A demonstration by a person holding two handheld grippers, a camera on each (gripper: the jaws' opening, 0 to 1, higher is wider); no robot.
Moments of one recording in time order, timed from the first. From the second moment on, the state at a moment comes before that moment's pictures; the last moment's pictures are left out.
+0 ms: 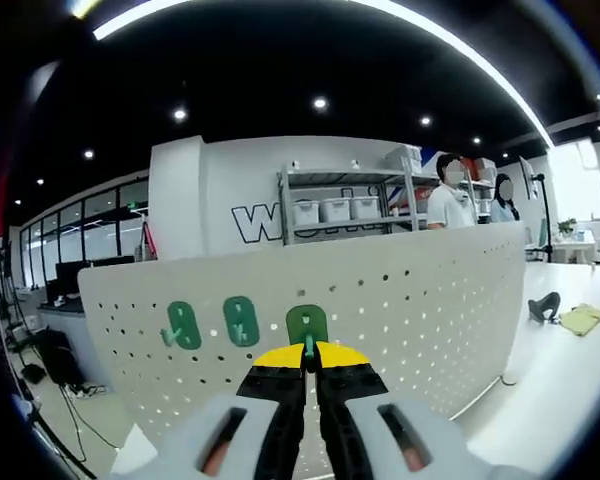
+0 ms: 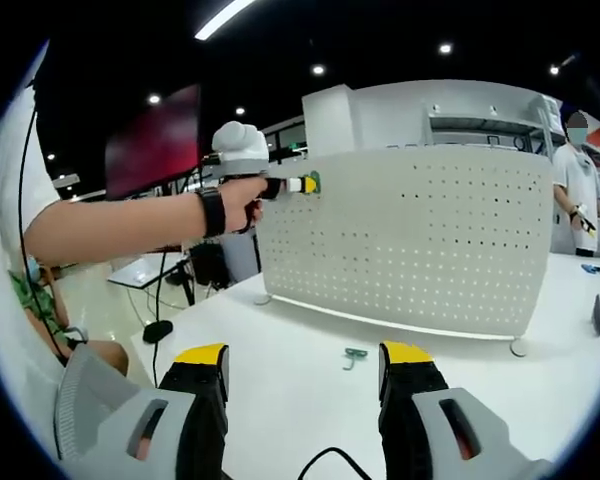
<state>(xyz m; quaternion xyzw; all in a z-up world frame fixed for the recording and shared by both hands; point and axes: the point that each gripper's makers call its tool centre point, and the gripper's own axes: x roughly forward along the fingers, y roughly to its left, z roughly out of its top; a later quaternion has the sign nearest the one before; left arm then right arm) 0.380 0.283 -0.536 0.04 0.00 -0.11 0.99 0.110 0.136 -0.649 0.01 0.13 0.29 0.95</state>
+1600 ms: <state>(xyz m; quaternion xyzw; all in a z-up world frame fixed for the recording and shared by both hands) 0.420 0.276 -0.534 0.01 0.02 -0.10 0.99 0.114 0.131 -0.661 0.03 0.14 0.27 0.95</state>
